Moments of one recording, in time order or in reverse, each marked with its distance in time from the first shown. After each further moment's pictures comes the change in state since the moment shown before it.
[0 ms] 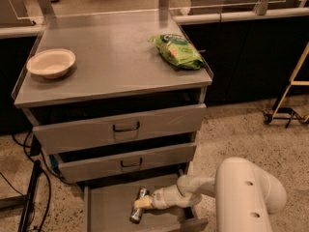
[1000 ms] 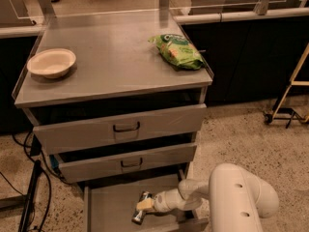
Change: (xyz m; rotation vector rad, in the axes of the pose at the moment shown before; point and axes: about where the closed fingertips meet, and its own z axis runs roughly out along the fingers) arm 0.006 -0.041 0.016 -0.005 -0.005 0.109
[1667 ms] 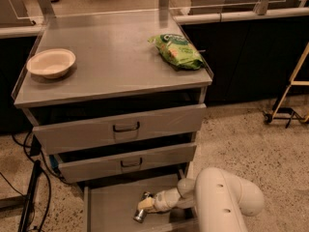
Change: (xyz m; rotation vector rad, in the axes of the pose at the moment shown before) arm -0.010 -0.036 0.019 0.007 0.031 0.083
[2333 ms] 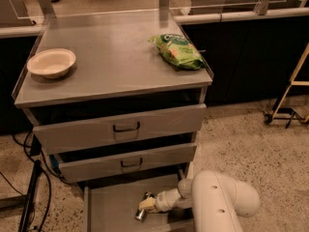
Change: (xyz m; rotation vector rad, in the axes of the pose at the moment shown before) arm -0.004 -0.021 0.007 0.014 0.007 0.045
